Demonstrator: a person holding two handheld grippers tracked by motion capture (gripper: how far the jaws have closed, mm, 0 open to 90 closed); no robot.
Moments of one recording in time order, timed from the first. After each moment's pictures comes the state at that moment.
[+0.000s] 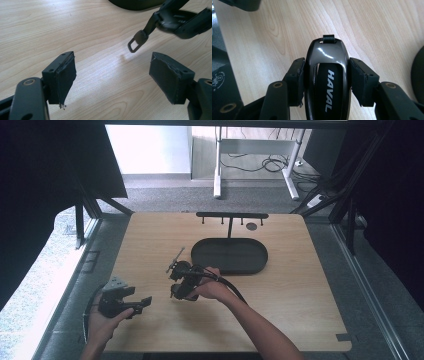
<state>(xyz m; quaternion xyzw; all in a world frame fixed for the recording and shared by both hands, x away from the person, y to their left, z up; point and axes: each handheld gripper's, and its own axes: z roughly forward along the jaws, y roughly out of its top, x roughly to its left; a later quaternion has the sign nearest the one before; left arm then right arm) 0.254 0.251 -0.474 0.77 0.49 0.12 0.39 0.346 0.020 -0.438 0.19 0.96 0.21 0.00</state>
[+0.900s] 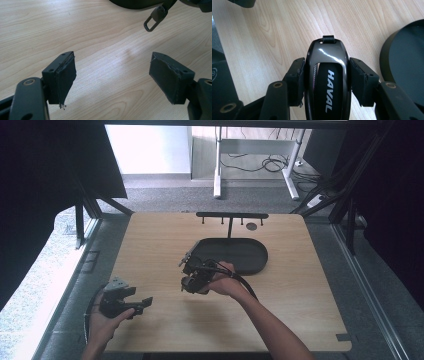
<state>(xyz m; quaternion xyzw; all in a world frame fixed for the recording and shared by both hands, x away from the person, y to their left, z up) 0.255 0.249 -0.475 0.78 0.48 0.12 0.39 0.349 -0.015 -0.415 0.20 0.95 0.22 0.04</state>
